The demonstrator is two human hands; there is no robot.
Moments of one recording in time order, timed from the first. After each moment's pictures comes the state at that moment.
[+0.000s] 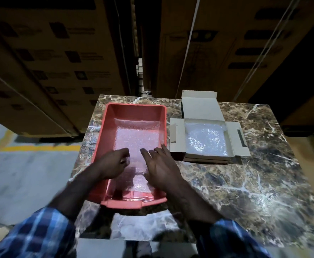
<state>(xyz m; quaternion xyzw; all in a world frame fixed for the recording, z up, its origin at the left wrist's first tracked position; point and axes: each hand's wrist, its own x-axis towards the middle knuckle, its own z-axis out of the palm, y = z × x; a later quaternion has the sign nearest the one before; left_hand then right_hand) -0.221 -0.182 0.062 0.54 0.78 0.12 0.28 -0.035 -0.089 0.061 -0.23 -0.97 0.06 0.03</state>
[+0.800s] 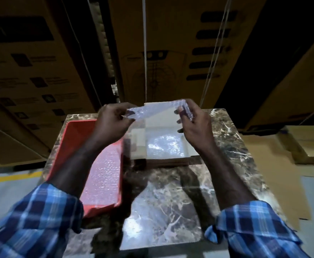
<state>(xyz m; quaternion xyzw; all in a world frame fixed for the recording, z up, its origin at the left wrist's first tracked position) -0.098 -0.059 0.209 0.55 0.67 0.48 0.12 0.114 0.048 0.190 -0.38 -0.76 0.33 0.42</state>
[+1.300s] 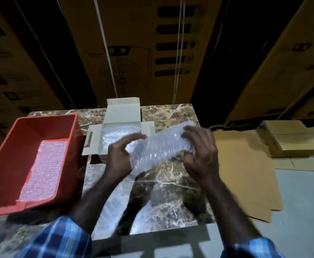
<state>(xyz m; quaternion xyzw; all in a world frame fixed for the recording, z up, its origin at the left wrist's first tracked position) 0.120 -0.035 0.139 0.51 0.63 0.55 0.18 0.324 0.062 0.149 -0.32 -0.81 0.07 0.48</state>
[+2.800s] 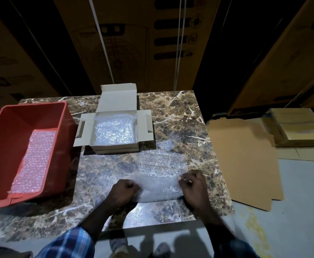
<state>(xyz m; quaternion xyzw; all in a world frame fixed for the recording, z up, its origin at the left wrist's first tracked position) 0.137 -0.071 -0.018 0.33 0.79 0.27 0.45 0.376 0.043 -0.029 -0.54 -0.70 0.40 0.24</state>
